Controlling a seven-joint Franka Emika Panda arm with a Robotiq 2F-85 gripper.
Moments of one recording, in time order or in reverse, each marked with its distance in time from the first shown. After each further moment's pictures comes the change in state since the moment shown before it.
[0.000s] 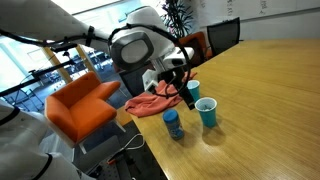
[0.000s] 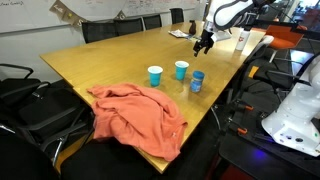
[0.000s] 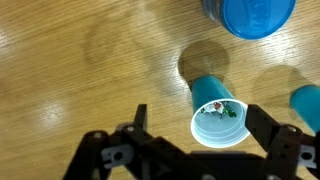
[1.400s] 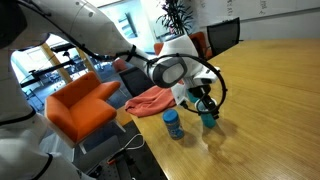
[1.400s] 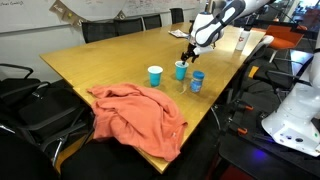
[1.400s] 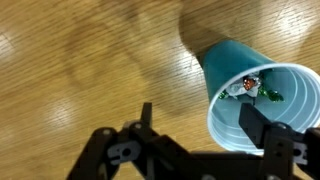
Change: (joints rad) arm 0.019 0.392 -0.024 0.231 0.010 0.190 0.094
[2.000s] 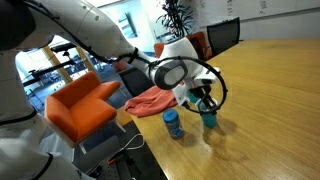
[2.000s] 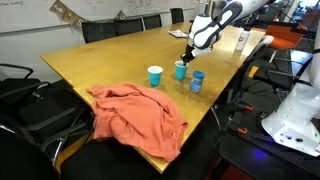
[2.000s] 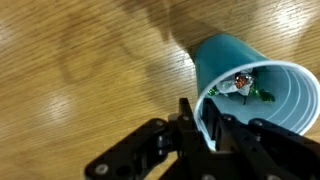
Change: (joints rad) arm 0.020 0.031 -0.006 0.011 0.002 0.050 0.001
